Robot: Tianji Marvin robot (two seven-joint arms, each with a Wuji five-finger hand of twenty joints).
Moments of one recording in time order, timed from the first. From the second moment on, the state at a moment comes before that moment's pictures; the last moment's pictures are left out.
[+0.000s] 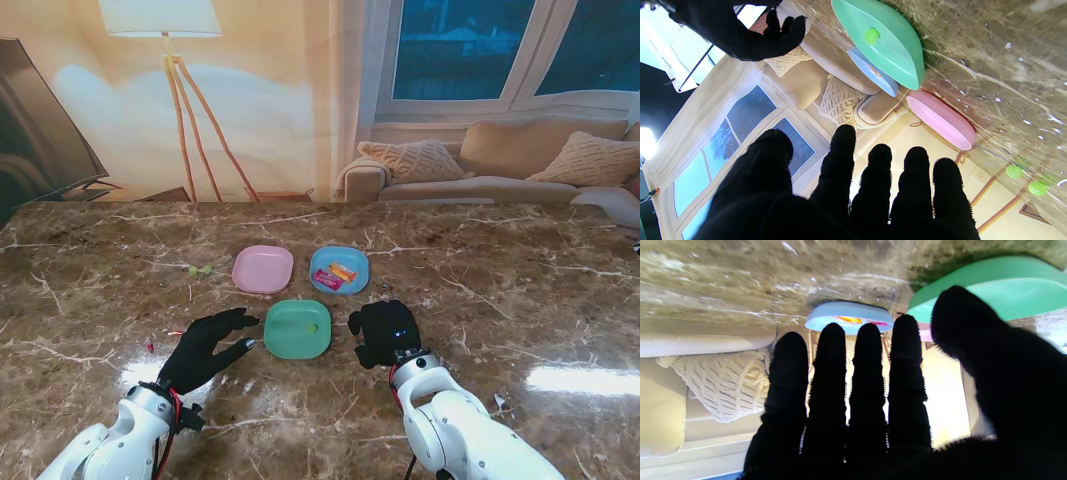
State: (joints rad) left arm 1.84 -1.13 -1.31 -1.63 0.57 -0.35 0.20; right arm -1.58 -1.07 0.95 -1.58 -1.15 0.21 -0.25; left_hand 0.69 -0.07 0.14 0.15 0.60 0.09 0.21 0.29 0.47 0.16 0.17 0.24 0.36 0.15 0.16 0.25 0.02 0.14 0.61 0.32; right_hand 0.46 -0.91 1.20 -0.15 0.89 -0.12 0.55 0.68 0.88 -0.05 0.45 0.75 0.75 0.02 0.72 0.74 0.55 0.05 1.28 0.57
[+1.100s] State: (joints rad) left arm 1.84 -1.13 -1.30 -1.63 0.57 -0.35 0.20; right arm -1.57 -1.10 0.90 -1.45 -1.02 0.31 -0.34; left_hand 0.69 -0.07 0.14 0.15 0.60 0.09 0.21 0.29 0.47 0.16 0.17 0.24 0.36 0.15 0.16 0.25 0.02 0.14 0.61 0.32; right_hand 0.55 -0.93 1.26 -0.21 0.85 -0.15 0.85 0.59 0.71 -0.01 0.43 0.71 0.62 0.02 0.71 0.74 0.48 0.04 1.20 0.63
